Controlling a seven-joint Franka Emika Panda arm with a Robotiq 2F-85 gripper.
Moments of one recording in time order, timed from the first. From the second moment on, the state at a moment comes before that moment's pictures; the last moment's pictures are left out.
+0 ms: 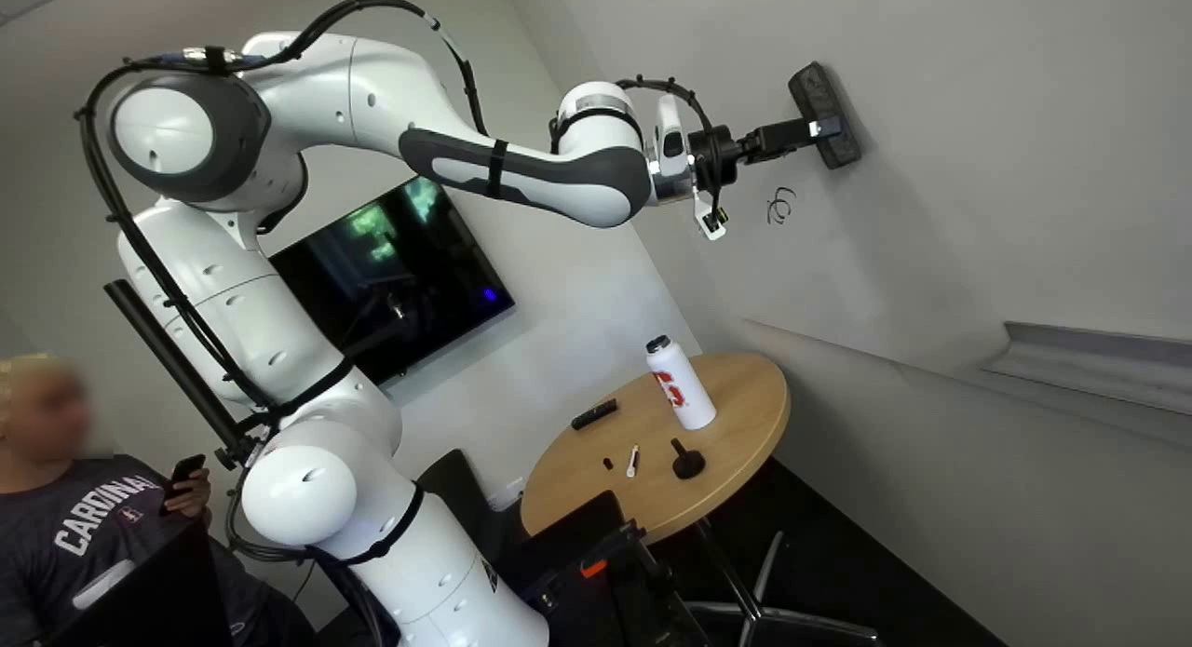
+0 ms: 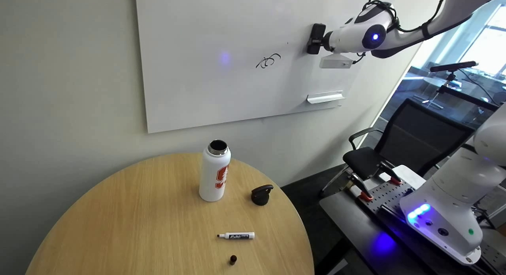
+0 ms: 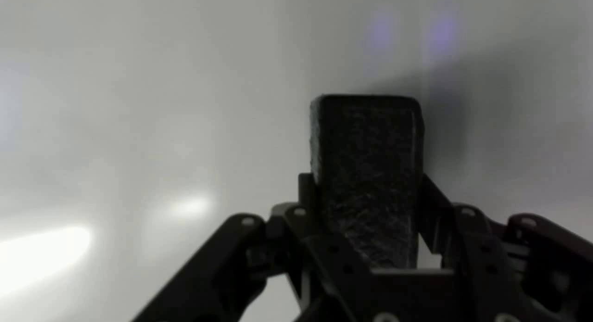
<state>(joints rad) 0.05 -0.01 0.04 -2.19 -2.18 2.66 2.23</state>
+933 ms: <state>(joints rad) 0.17 0.09 0.15 -2.07 -2.22 2.82 2.15</state>
